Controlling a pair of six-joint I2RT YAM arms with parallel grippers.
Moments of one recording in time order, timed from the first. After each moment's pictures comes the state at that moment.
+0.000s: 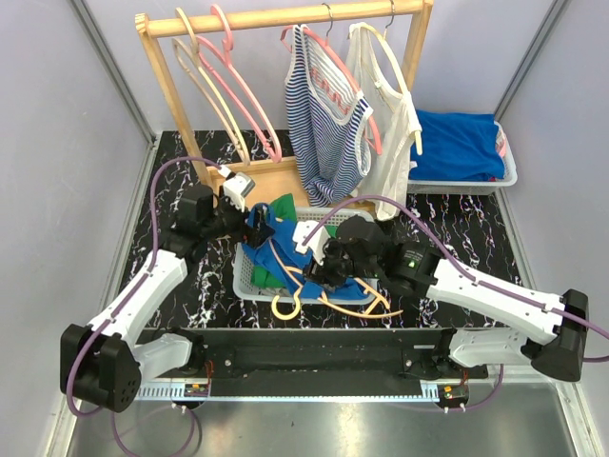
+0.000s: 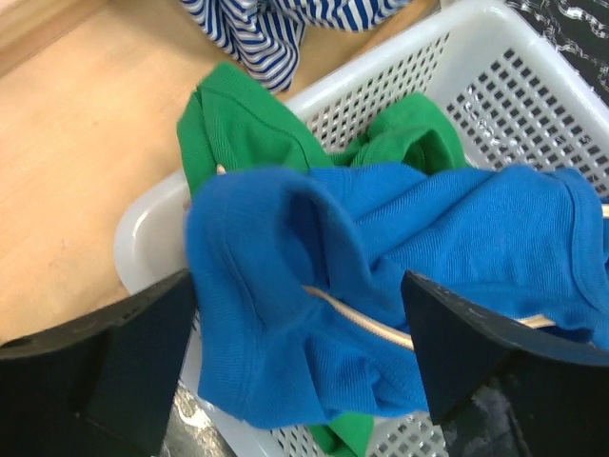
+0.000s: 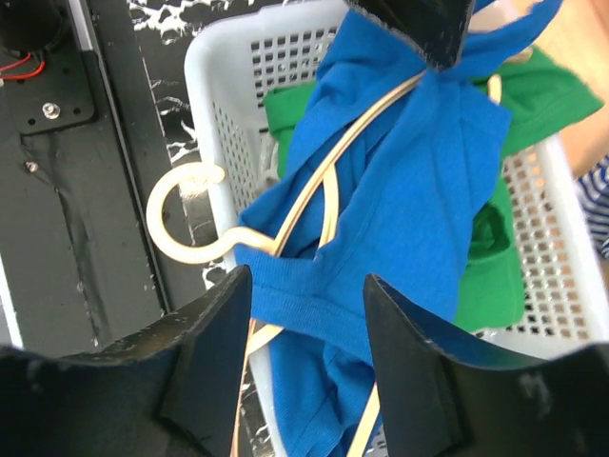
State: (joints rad) left arm -0.29 1.10 0.79 -0.19 0.48 0.04; right arm 1.08 1.20 1.10 -0.48 -0.09 -0.21
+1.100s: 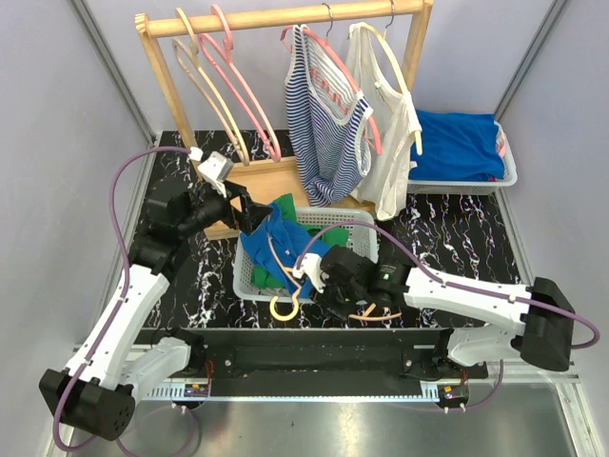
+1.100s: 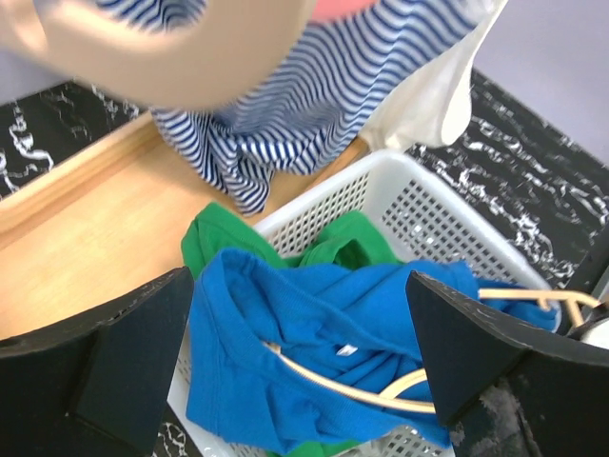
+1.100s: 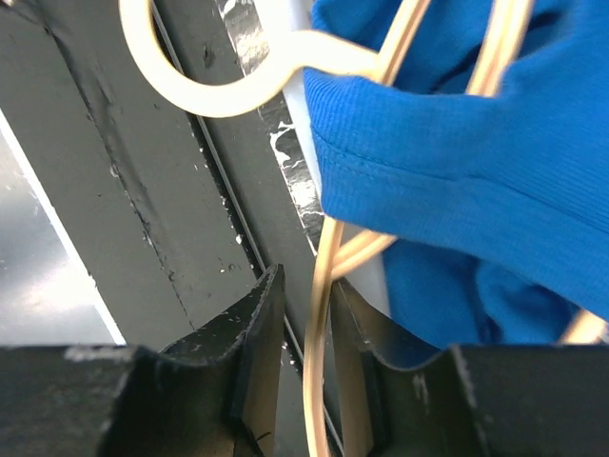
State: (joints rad) left arm -0.29 0.94 0.93 -0.21 0.51 -0.07; right arm 1.13 1.26 0.93 -0.59 -0.13 0.00
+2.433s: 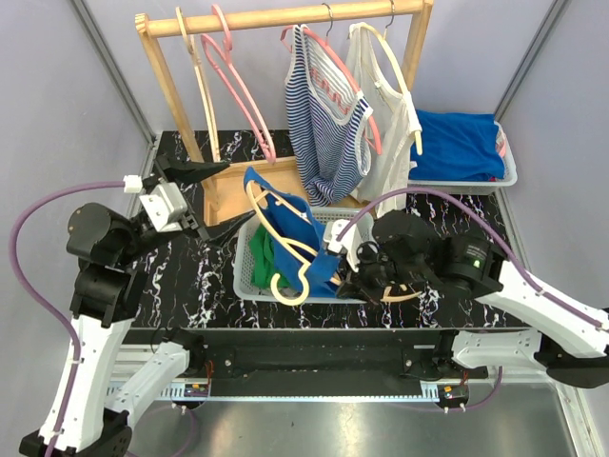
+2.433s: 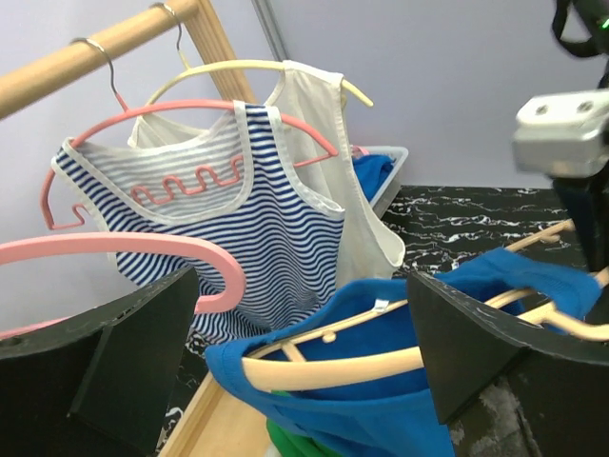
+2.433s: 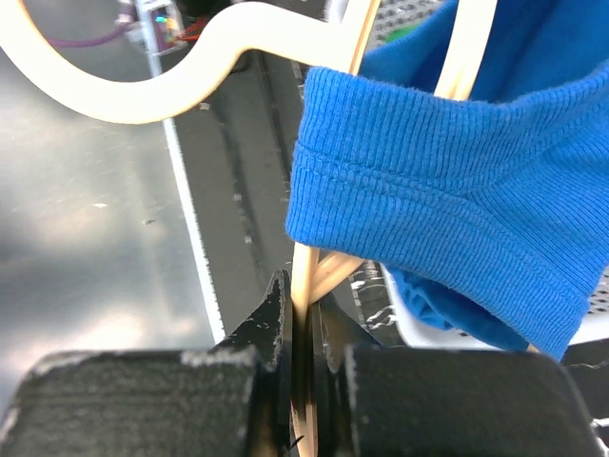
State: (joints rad) left arm -0.29 0.73 1.20 -0.19 0.78 0.16; right arm 1.13 1.09 1.40 -0.98 -0.21 -0.03
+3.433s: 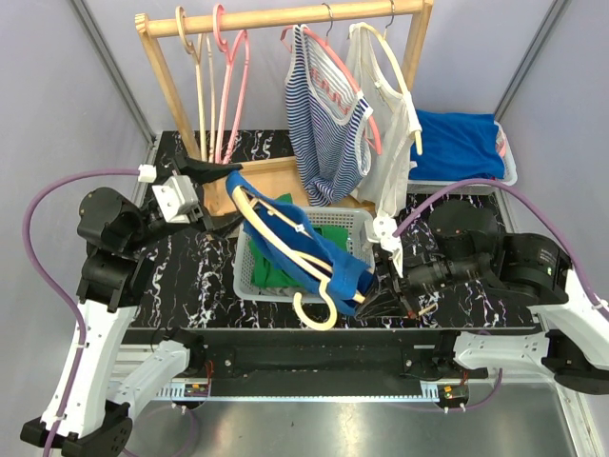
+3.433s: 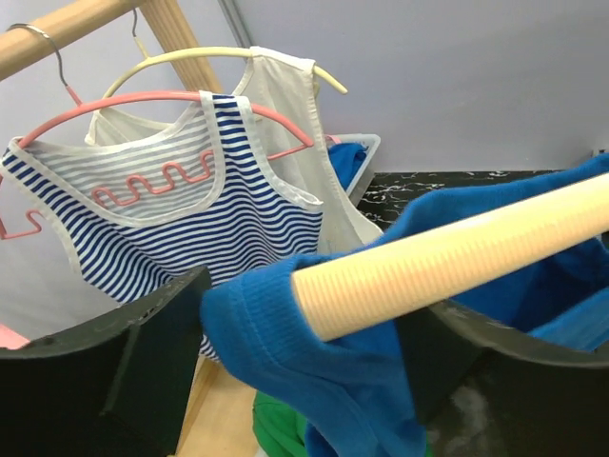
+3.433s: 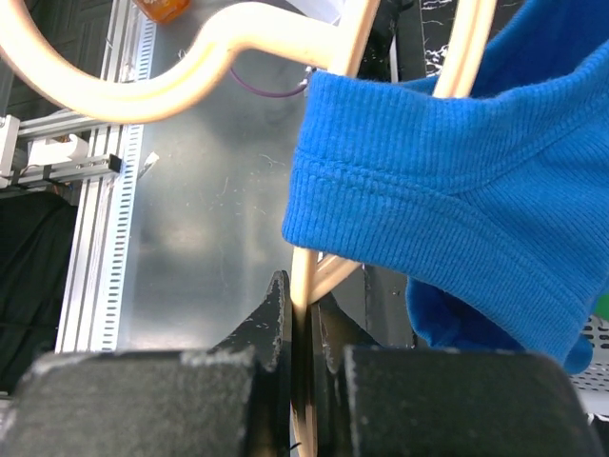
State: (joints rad) left arm -0.29 0.81 1.22 -0.20 0.86 0.18; right arm 1.13 1.01 1.62 -1.09 -0.52 0.04
